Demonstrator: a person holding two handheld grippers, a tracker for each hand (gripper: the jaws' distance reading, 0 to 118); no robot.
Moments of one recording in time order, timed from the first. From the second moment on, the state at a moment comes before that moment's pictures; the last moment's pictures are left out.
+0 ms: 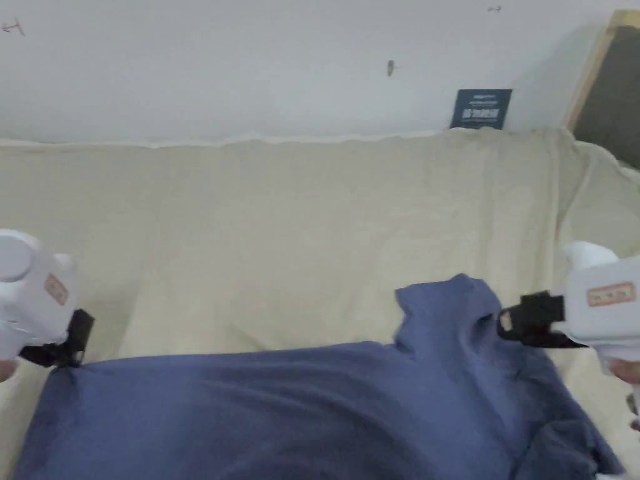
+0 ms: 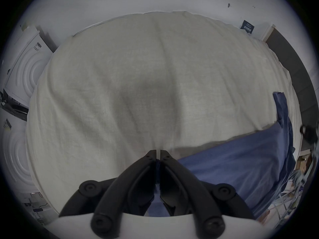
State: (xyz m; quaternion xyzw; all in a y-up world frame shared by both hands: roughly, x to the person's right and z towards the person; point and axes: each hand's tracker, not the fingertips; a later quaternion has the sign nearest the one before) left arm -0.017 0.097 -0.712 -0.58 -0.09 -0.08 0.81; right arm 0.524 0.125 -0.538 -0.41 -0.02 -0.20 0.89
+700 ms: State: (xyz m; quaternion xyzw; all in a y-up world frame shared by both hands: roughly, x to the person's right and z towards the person) left arm -0.024 0.082 -0.717 -0.61 -0.12 -0.05 0.78; right arm 0.547 0.071 -0.656 -0.54 -0.11 -0.15 0.83
